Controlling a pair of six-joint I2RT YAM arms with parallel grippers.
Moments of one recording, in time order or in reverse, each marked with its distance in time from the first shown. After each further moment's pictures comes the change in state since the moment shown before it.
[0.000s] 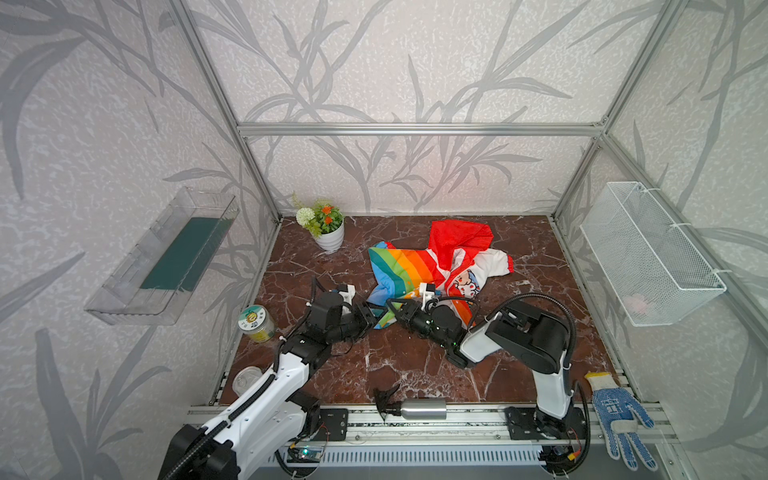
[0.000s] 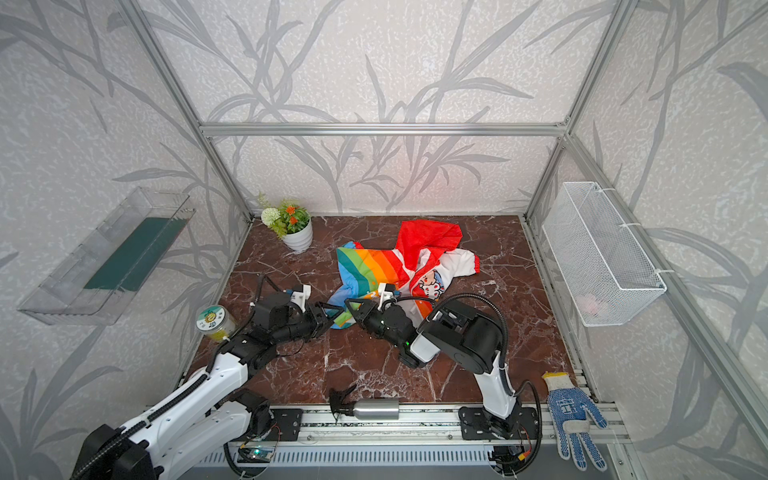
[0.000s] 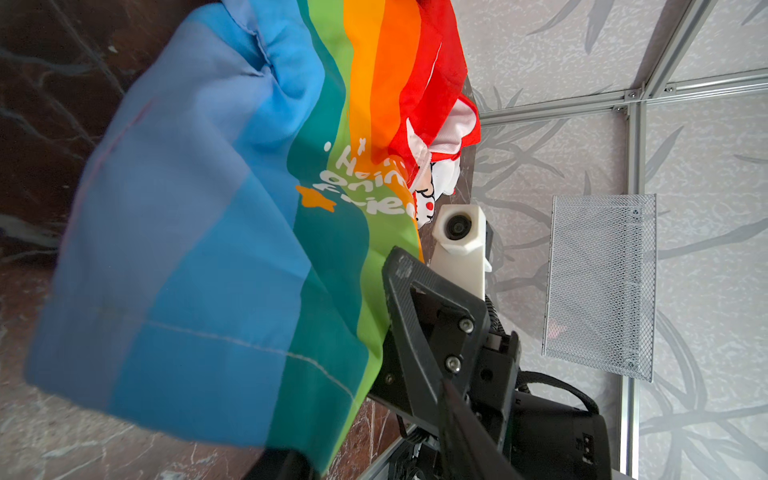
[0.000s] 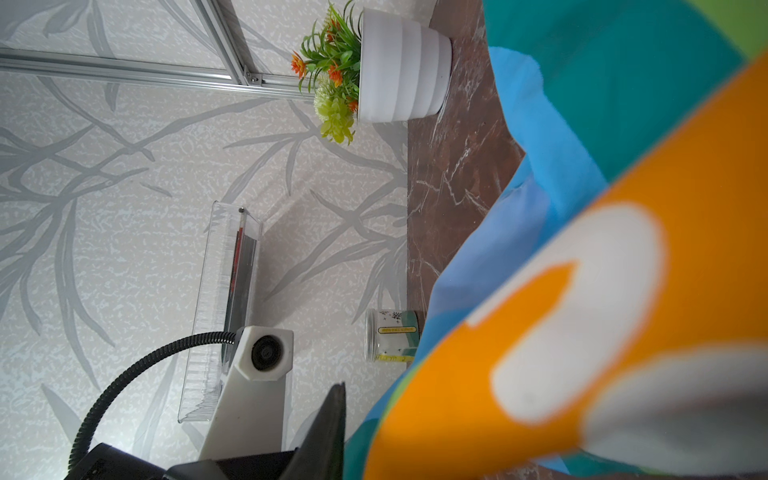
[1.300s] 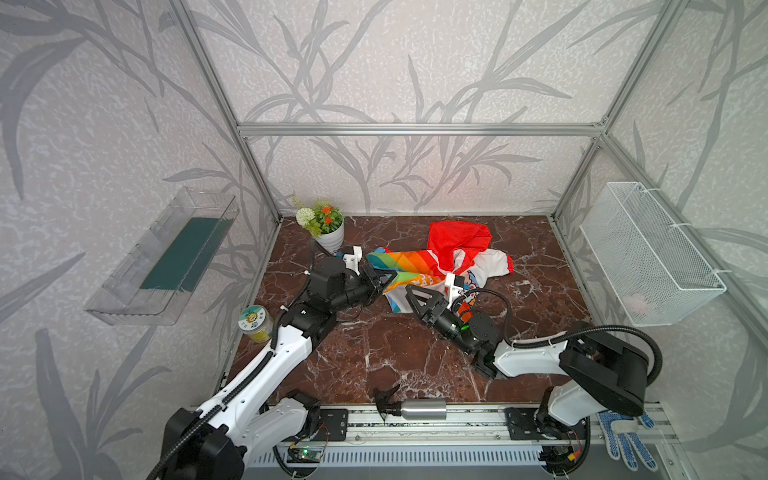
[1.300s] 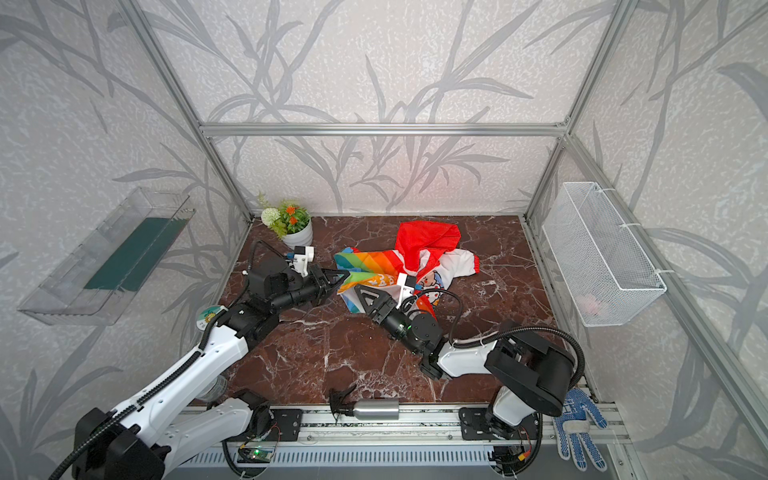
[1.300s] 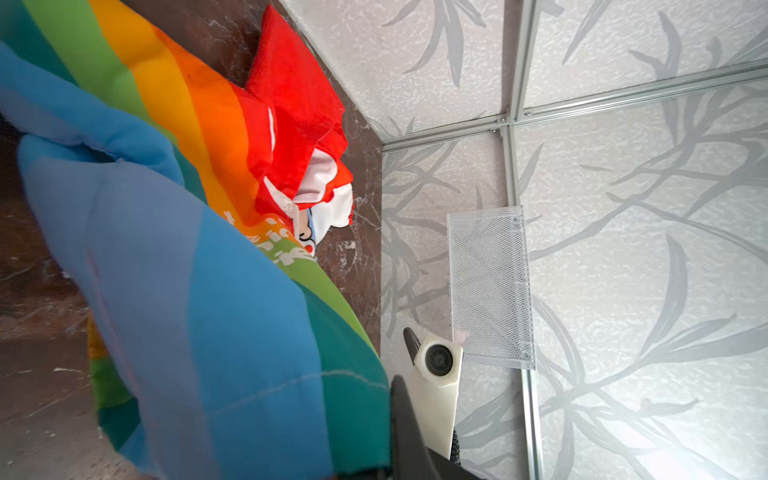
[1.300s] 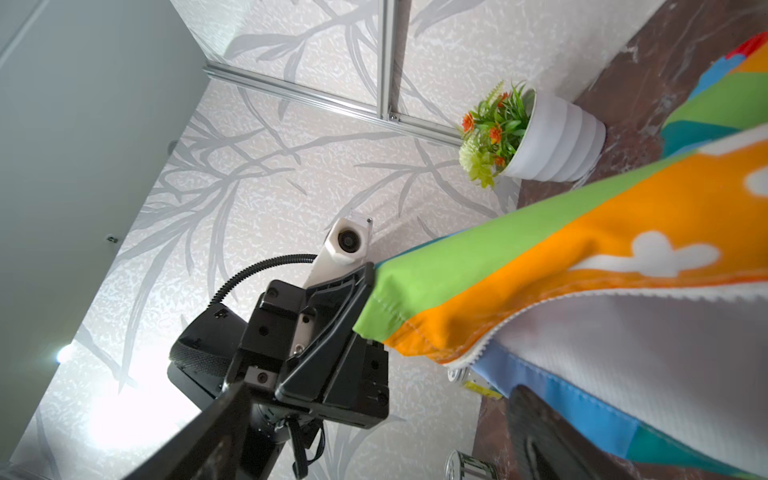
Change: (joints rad) left arm -0.029 0.140 0.369 0.006 0.013 -0.089; right arm 0.041 -0.473 -0.194 0.001 0.125 -0.183
